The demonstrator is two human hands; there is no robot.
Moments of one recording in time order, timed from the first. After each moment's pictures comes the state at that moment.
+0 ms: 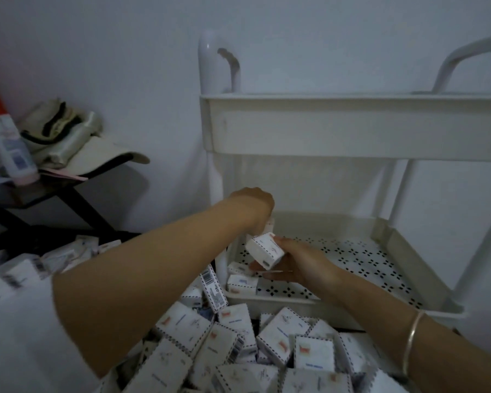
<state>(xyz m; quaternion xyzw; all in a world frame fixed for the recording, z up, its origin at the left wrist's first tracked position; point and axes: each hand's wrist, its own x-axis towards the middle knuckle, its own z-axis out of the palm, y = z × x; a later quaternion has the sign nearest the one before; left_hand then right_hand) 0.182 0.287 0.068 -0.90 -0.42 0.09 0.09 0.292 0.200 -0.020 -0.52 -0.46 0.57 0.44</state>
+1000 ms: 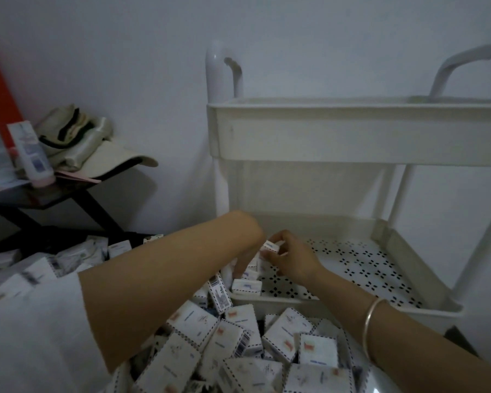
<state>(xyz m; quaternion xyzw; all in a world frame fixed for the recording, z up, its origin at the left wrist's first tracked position) 0.173 0.261 0.057 -0.84 -0.38 0.36 0.15 0.280 0.221 -0.030 -0.68 -0.58 0.27 0.36</state>
